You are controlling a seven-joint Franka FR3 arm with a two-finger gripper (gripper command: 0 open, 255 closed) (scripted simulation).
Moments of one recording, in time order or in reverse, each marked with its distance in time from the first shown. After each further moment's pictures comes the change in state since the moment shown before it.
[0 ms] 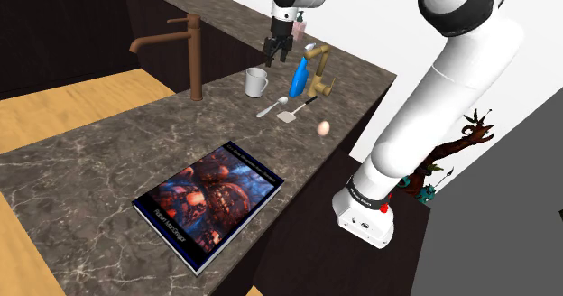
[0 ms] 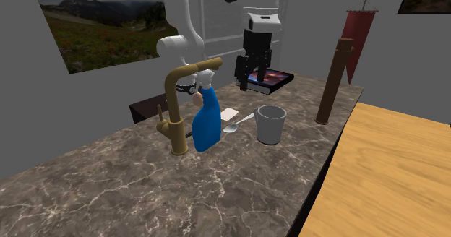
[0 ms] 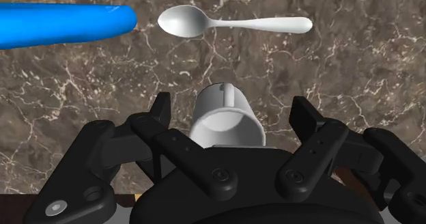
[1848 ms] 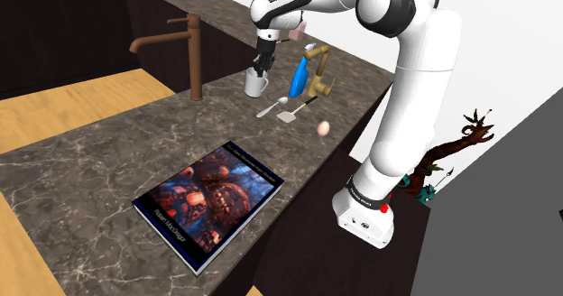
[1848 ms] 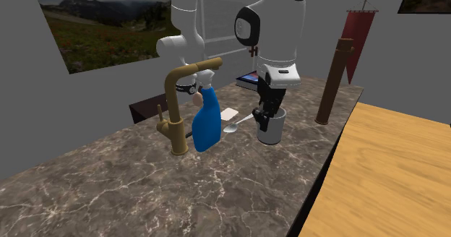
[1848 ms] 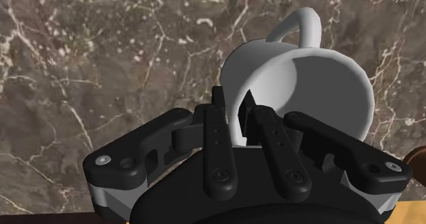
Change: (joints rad) arm -0.041 0.358 -0.006 0.220 0.101 0.107 -0.103
